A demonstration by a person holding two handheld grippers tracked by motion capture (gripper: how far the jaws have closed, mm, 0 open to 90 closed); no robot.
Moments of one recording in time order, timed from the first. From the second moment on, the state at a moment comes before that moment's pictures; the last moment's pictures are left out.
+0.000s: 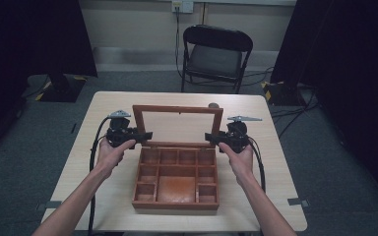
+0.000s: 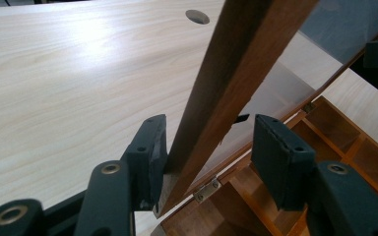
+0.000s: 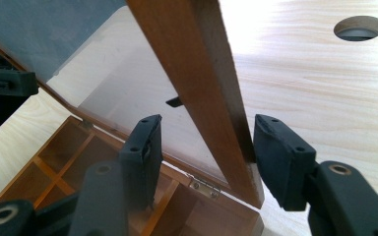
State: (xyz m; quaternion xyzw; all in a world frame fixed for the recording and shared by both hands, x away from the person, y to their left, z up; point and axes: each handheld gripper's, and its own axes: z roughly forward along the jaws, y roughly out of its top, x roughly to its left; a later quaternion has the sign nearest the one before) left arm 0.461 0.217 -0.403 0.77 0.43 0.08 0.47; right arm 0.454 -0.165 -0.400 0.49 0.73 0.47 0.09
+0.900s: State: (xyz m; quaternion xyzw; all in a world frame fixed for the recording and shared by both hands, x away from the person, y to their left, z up) left arm 0.440 0.232 -0.396 0.76 0.41 0.08 0.50; right arm 0.447 -0.162 -0.396 0.48 0.74 0.47 0.08
